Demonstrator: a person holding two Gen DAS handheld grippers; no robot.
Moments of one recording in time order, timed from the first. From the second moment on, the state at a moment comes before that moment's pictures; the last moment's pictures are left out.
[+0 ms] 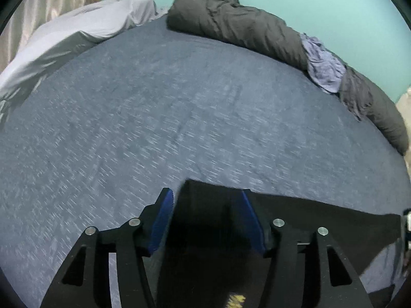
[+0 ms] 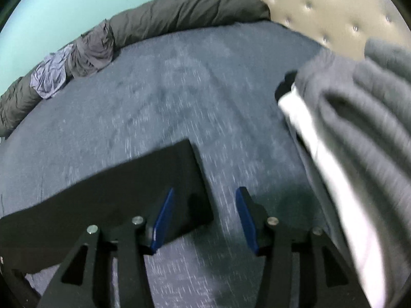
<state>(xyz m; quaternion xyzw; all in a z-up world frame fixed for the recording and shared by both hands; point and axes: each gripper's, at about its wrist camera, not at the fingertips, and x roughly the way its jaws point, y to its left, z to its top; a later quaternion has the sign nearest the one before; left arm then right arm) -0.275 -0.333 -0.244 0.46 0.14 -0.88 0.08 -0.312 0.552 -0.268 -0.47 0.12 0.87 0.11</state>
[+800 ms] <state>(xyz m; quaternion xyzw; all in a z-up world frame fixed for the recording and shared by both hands) -0.315 -0.361 -0.289 0.49 0.17 -0.85 0.09 -0.362 0.558 -0.267 -0.47 0.12 0.87 0.10</state>
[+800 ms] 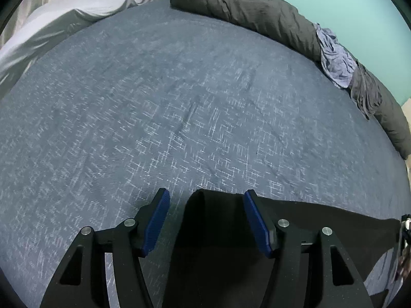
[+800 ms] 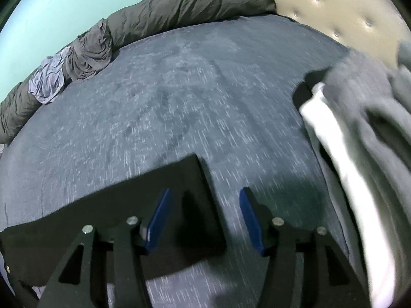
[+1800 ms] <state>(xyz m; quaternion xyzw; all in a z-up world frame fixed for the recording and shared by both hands) -0.313 -0.378 -0.262 0.44 0.16 -0.88 0.11 -0.399 0.548 -0.221 -0.37 0.07 0.92 0.13</state>
